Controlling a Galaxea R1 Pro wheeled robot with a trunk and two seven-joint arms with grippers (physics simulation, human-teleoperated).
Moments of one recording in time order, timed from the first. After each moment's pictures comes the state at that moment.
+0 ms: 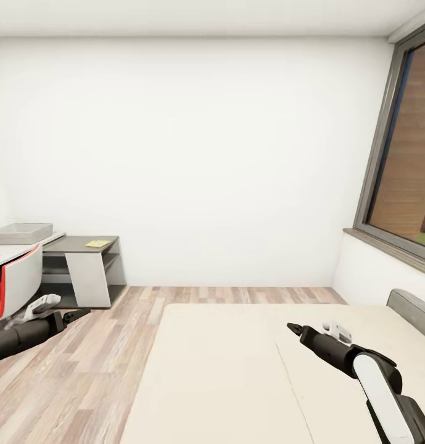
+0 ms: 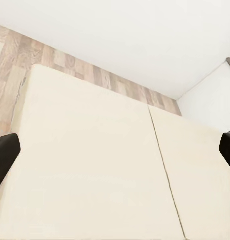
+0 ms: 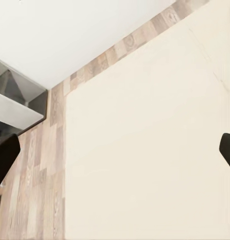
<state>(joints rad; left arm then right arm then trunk) -0.26 0.58 0.18 -1.42 0.97 0.86 -0.23 -0.24 -0.14 -0.11 -1.51 -0.87 0.80 -0.26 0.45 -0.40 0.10</state>
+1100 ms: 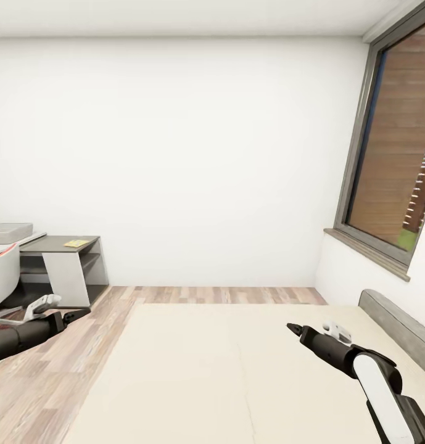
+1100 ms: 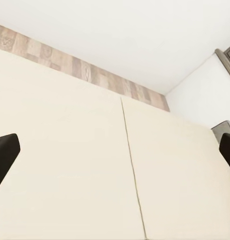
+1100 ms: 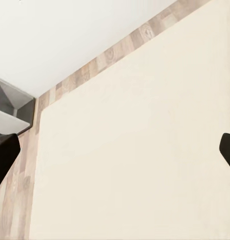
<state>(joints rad) -0.26 0.58 0.18 -1.42 0.97 0.86 -0.23 -0.24 -0.14 -0.11 -1.51 -0.87 0.80 -0.26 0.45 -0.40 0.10</state>
